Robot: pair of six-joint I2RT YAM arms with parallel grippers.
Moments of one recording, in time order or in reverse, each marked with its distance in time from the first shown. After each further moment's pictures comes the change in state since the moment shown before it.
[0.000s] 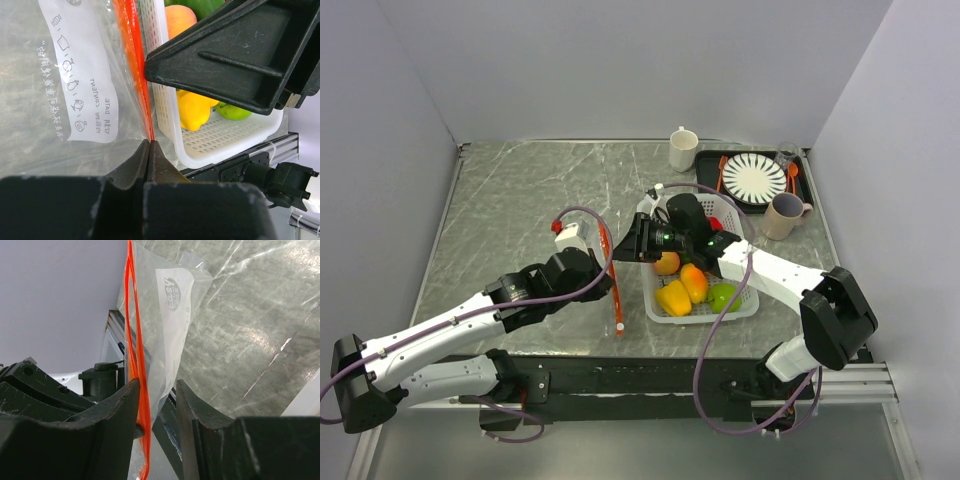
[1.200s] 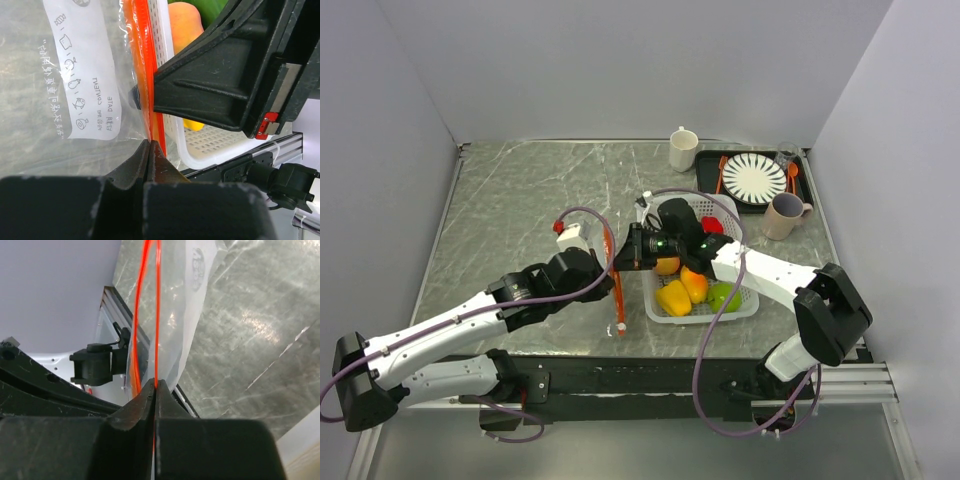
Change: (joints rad) left arm 0.000 0.015 0.000 0.001 0.000 0.003; right arm 0.047 0.032 0.007 -0.026 -0.043 -0.055
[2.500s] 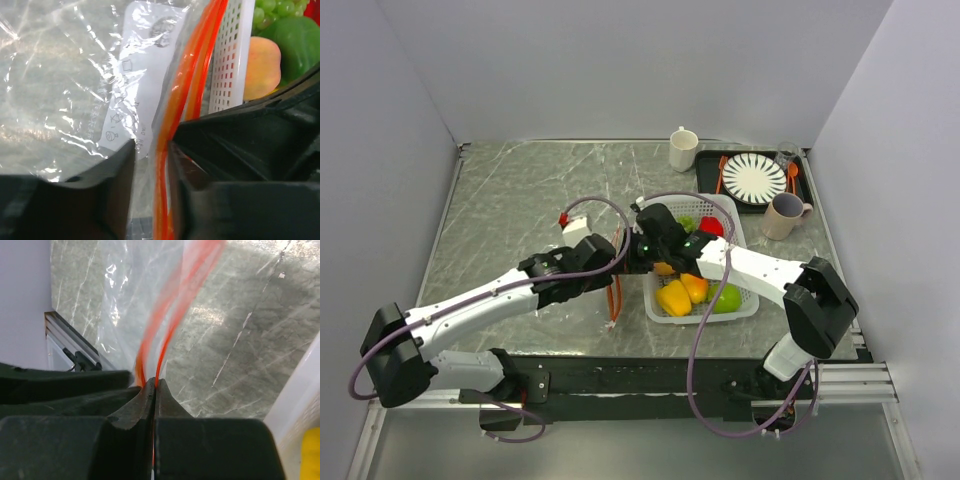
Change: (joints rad) left arm 0.070 0.224 0.101 -0.122 -0.134 -0.056; right arm 0.088 0.073 0.112 -0.230 0.309 0.010
